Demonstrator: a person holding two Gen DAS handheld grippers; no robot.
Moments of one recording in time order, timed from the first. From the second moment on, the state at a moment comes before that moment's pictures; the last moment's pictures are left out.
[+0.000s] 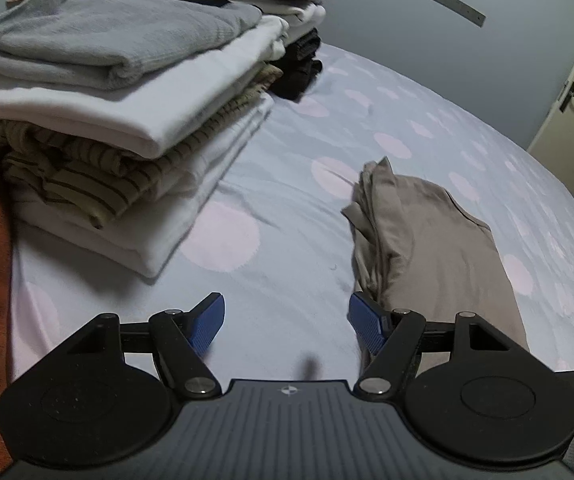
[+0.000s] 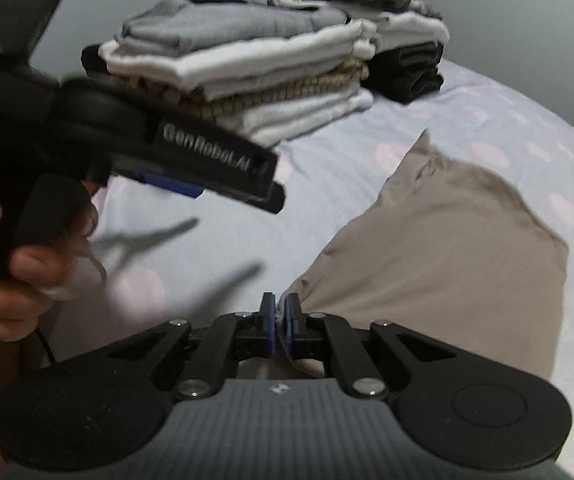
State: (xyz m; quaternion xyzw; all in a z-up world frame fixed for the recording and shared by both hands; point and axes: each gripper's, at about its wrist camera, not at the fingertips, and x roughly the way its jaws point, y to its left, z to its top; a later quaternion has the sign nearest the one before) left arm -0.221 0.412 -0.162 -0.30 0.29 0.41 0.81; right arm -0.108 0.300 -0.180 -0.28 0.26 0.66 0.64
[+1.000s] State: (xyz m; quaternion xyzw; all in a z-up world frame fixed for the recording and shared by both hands) left arm -0.179 0.374 -0.183 -0.21 0.37 0.37 0.83; right arm 0.034 0.191 -0.180 -0.06 0.45 0.41 0.79
